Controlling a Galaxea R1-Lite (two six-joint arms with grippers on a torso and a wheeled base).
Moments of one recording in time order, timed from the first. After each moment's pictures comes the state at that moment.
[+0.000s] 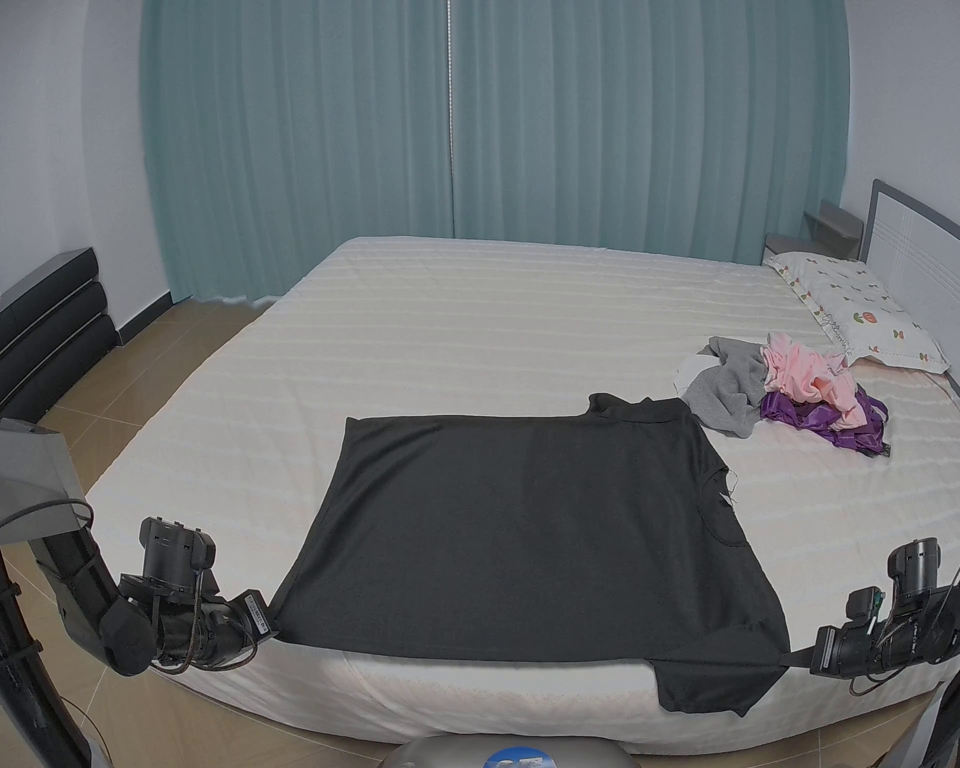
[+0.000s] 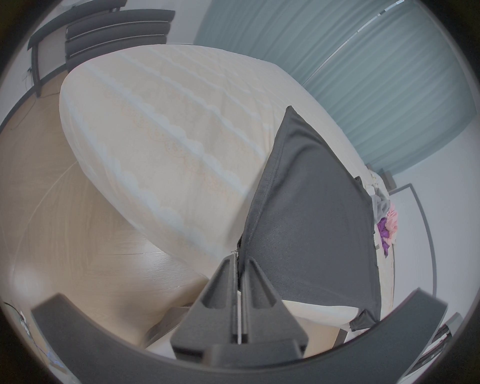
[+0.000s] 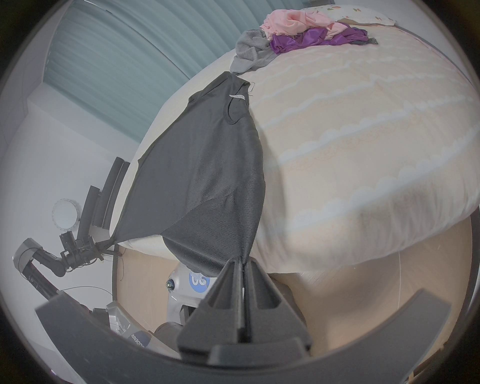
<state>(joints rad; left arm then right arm) -0.12 1.99 -0.28 -0.81 -0.13 -0.69 -0.22 1.86 -0.02 -0.78 0.48 0.17</state>
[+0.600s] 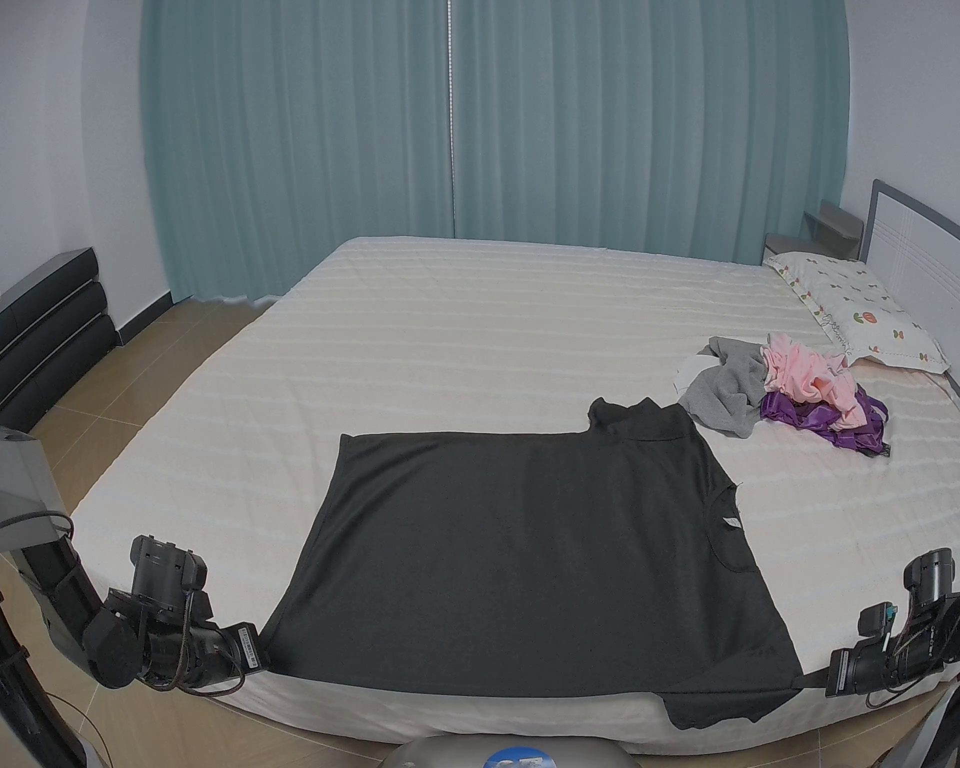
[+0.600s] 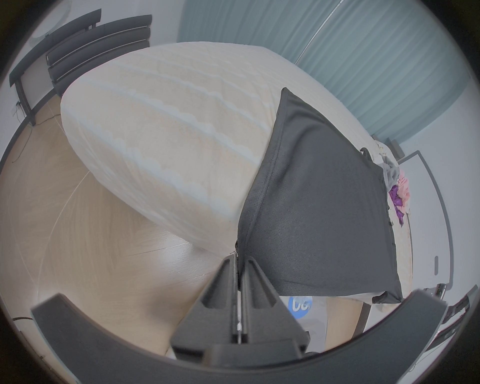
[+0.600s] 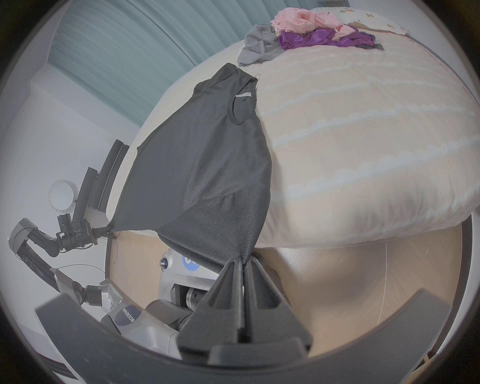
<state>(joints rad) -0.13 1.92 -0.21 -0.70 -0.11 -0.54 -0.31 1.73 -0.02 -0.52 0.50 -0.04</state>
